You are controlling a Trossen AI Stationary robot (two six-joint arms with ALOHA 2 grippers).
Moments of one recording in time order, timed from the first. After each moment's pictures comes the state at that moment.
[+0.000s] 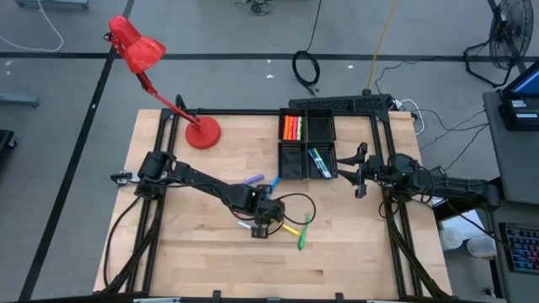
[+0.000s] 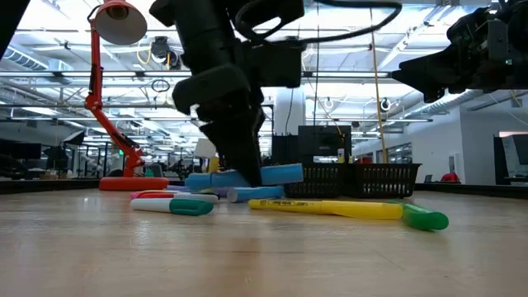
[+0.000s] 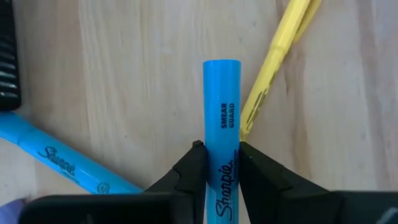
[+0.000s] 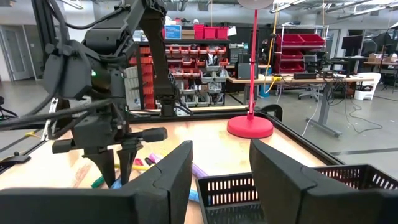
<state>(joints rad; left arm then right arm) -0.22 2.02 1.42 -0.58 -0.12 -0.08 -0.21 0.18 0.01 0.25 -0.08 0.02</state>
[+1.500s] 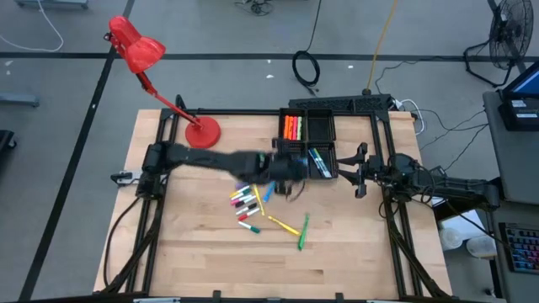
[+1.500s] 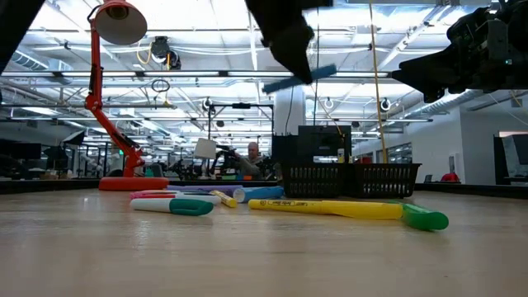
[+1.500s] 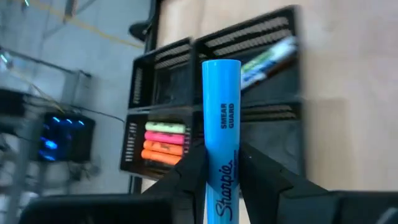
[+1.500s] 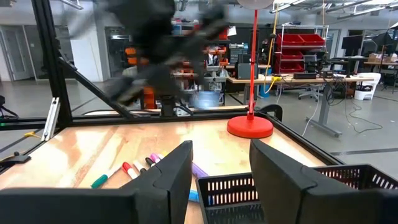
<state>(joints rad) -0.03 2.02 1.84 -0.71 -0.56 0.27 -0.21 0.18 0.01 0.25 -0.08 0.02</state>
